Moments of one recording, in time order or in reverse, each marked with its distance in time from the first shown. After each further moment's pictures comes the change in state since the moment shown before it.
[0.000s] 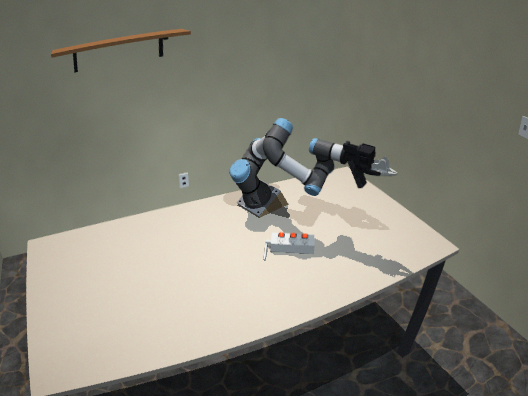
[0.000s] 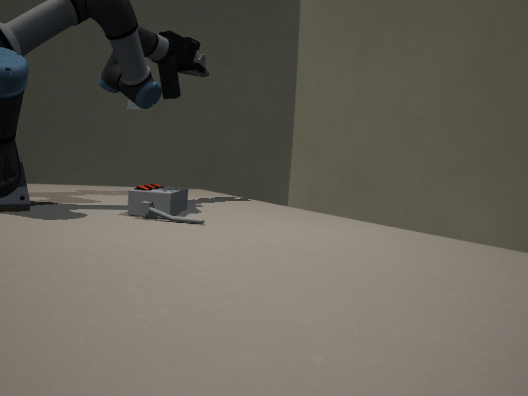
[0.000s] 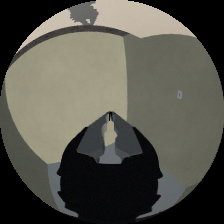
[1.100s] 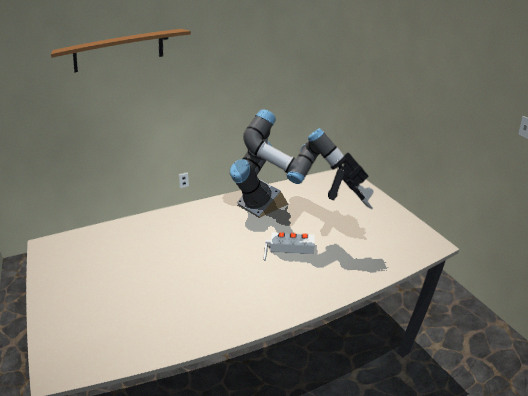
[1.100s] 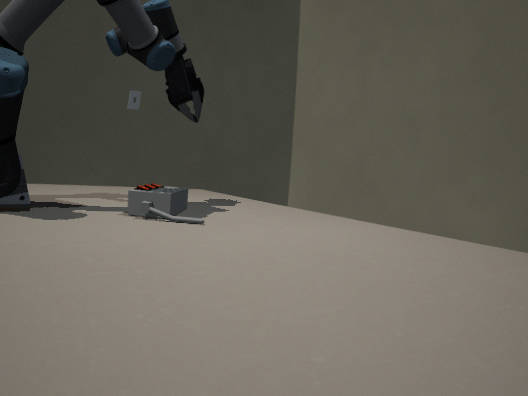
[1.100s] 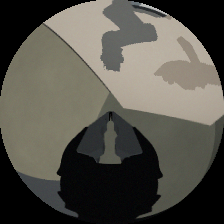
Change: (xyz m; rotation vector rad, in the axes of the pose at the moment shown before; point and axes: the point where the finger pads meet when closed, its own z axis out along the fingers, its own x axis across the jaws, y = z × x) arm -0.044 -0.140 -0.065 0.685 0.296 -0.623
